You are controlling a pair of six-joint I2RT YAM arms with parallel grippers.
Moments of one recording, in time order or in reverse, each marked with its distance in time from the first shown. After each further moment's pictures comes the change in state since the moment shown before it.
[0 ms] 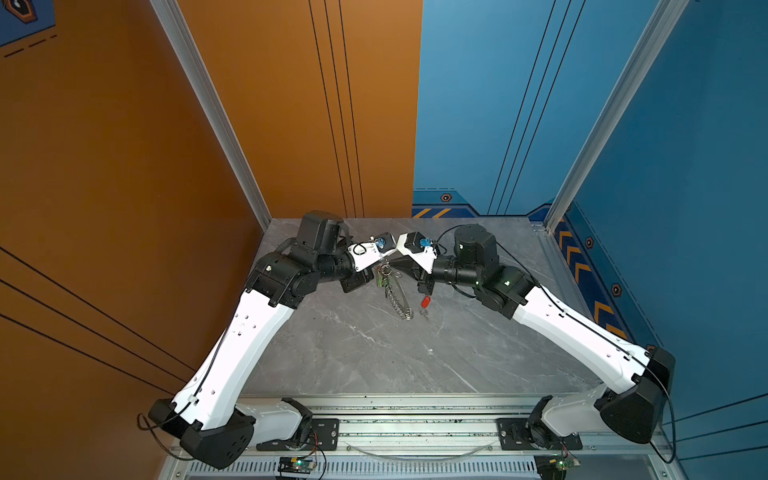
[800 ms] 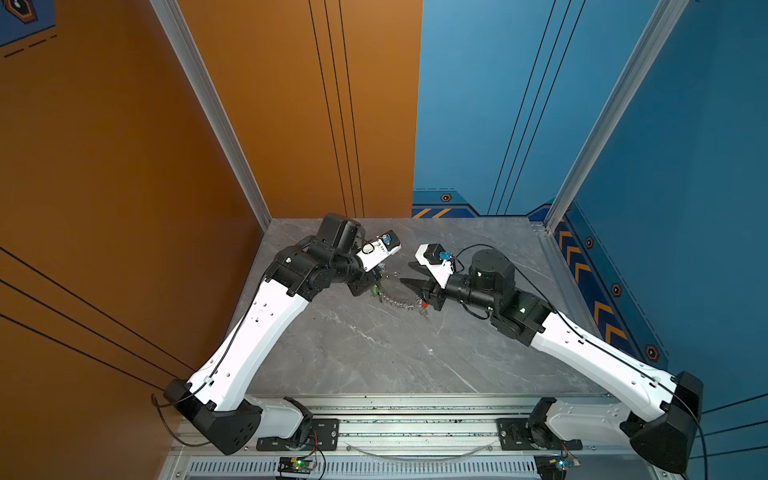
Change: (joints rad) left arm -0.044 0.085 0.013 -0.086 -0.116 -0.242; right arm 0.064 -0.223 -0.301 0.164 0.216 0.191
